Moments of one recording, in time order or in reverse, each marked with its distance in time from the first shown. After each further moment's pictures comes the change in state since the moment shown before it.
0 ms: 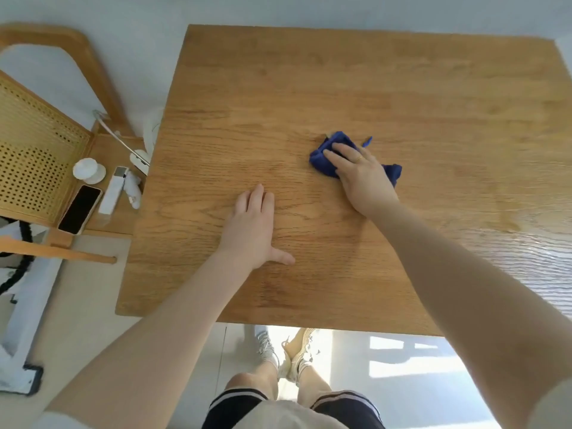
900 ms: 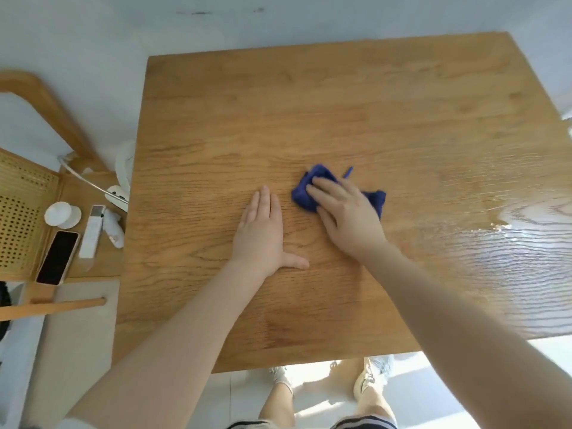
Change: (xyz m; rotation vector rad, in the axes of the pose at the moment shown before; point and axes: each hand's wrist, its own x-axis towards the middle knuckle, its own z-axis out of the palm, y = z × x) left_hand 0.041 0.018 -0.020 -0.038 -0.021 0.121; right_hand -0.028 -0.019 0.000 0.082 0.072 0.033
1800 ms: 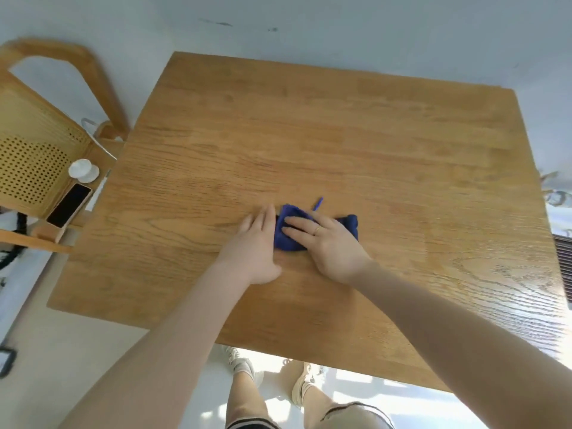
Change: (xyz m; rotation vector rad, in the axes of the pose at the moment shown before) left_hand -0.013 0.100 0.010 -0.151 -0.065 -0.192; right_hand -0.029 0.083 -0.035 -0.039 -0.283 -0.536
